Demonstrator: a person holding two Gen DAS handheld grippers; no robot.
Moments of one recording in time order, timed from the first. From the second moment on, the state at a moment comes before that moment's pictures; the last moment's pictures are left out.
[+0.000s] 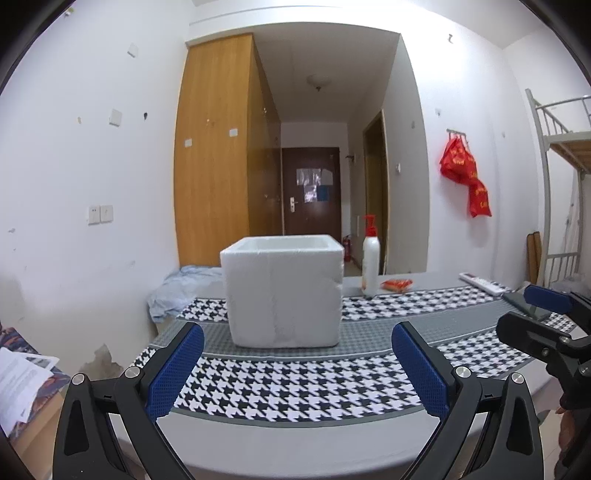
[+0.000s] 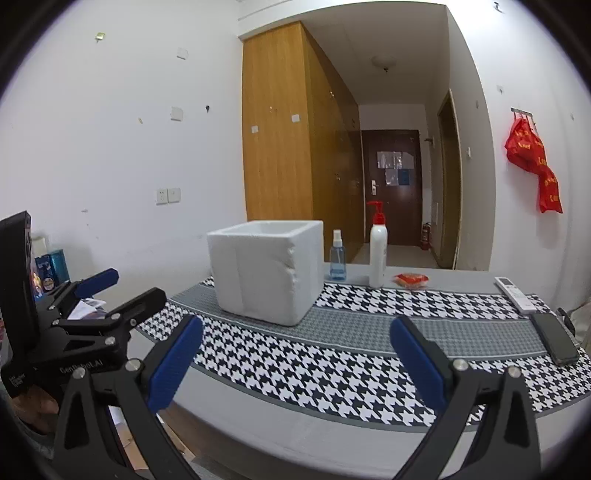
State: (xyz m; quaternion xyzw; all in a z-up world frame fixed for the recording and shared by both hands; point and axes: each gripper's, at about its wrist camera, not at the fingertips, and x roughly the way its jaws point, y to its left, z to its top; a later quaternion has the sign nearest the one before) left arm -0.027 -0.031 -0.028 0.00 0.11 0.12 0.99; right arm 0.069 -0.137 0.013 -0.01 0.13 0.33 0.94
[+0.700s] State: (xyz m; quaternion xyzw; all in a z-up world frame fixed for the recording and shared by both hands) left arm -0.027 -0.034 -0.024 0.01 0.11 0.13 0.99; right arm 0.069 -0.136 0.011 -0.02 0.13 0.29 0.95
